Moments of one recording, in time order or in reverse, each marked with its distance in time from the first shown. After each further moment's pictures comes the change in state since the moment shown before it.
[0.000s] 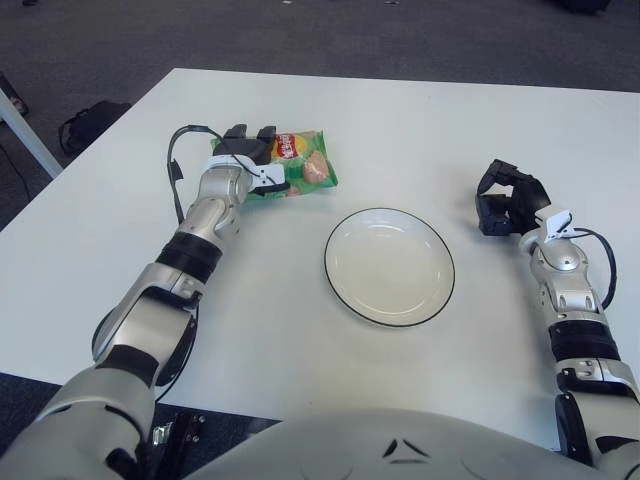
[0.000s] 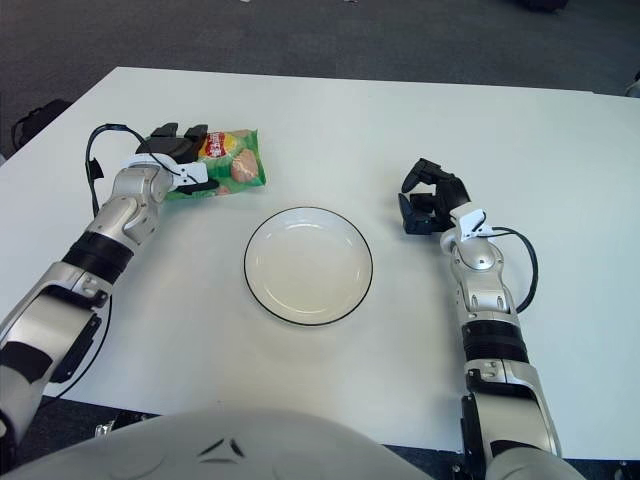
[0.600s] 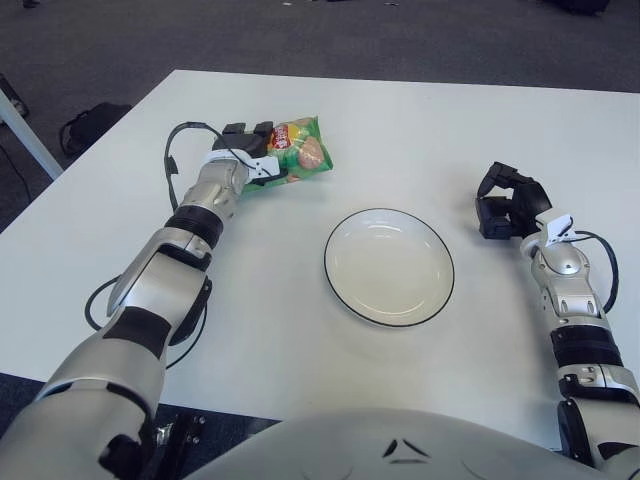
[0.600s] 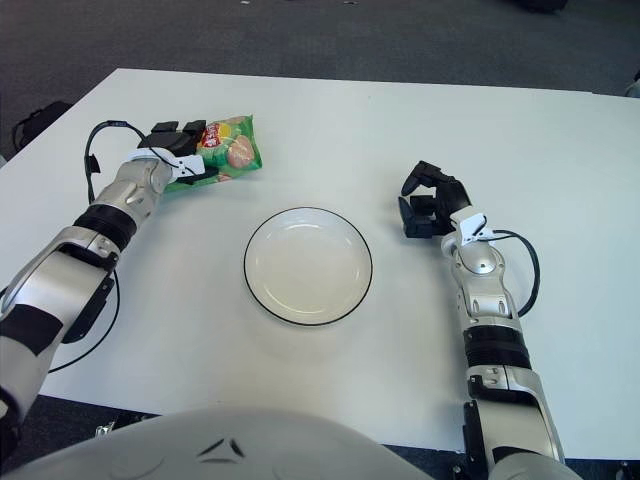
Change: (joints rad) left arm -0.158 -0.016 -0.039 0.420 -0.152 -0.212 0.193; right arm 0.034 -0.005 0.009 -0.024 -0.003 0.005 0.001
